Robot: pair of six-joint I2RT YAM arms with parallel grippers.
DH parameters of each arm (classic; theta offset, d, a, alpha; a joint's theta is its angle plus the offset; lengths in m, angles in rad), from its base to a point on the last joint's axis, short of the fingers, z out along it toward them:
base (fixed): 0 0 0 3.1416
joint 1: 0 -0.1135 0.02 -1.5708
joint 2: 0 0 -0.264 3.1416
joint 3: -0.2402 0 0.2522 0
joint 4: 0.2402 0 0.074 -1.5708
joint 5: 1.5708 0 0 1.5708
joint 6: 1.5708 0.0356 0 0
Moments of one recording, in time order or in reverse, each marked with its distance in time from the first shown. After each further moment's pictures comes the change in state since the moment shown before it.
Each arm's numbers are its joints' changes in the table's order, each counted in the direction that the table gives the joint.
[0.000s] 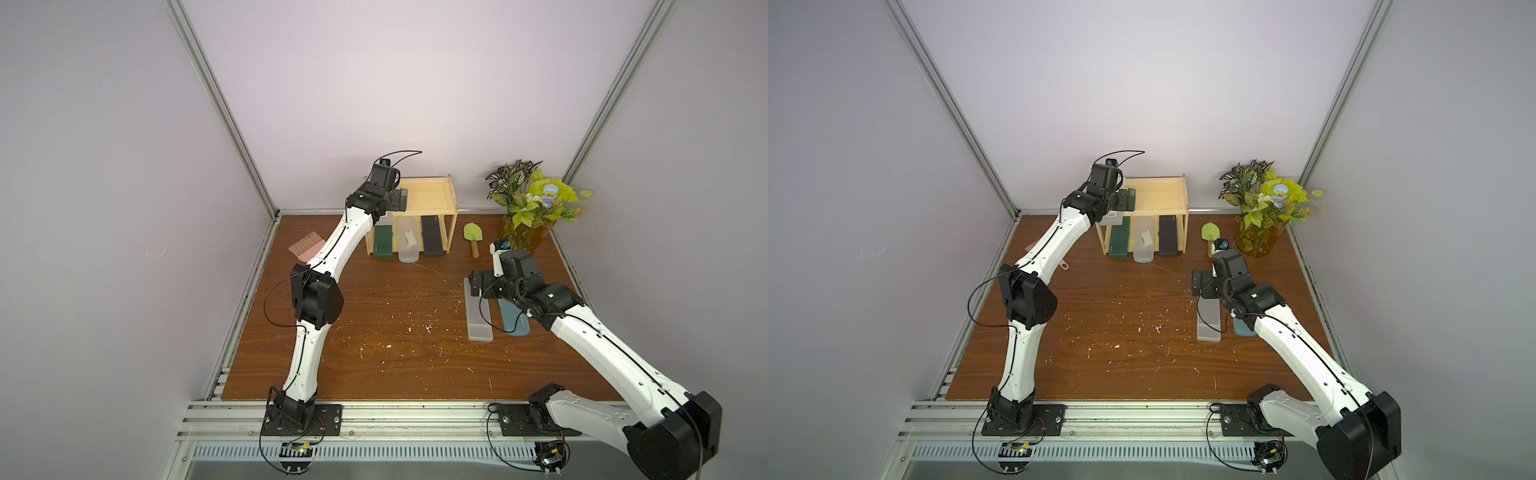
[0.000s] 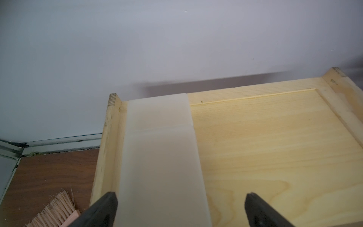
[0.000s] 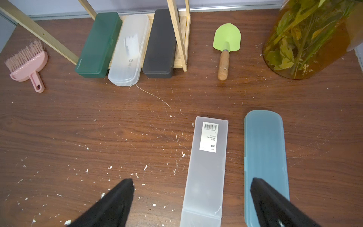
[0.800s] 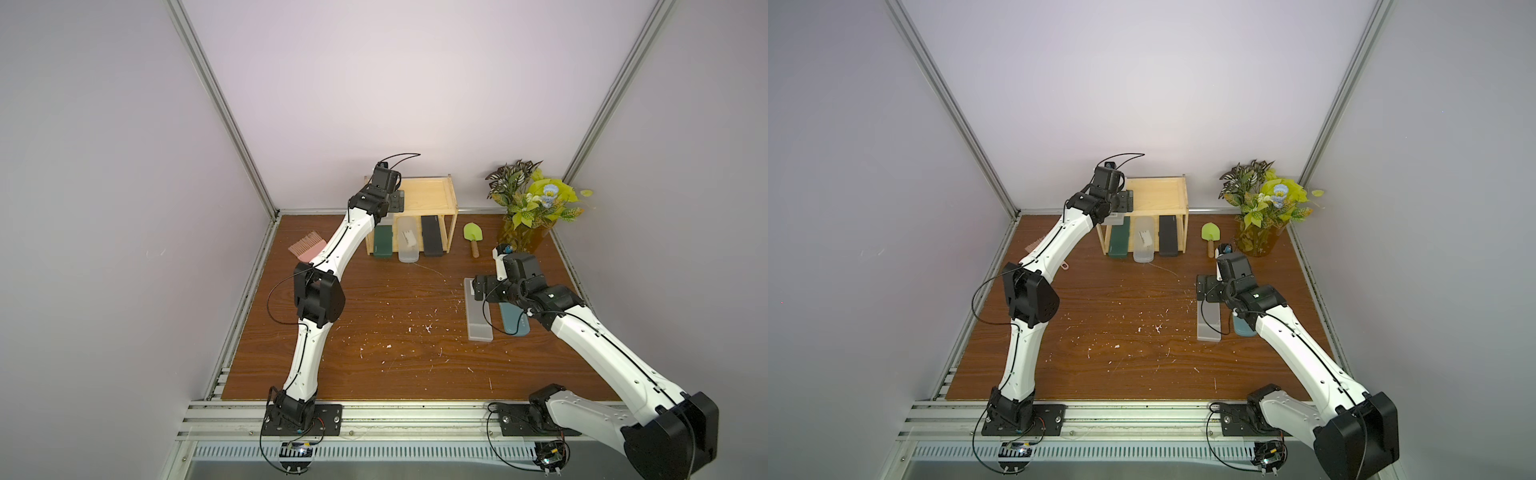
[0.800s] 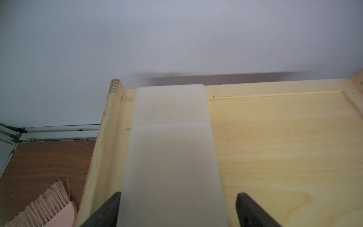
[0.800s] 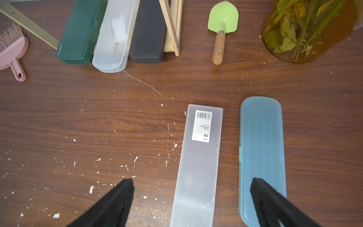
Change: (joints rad) left arm 0.000 -0.030 -0.002 0.000 -0.032 -0.063; right arm 0.061 0.001 0.041 0.012 -0.051 -0.021
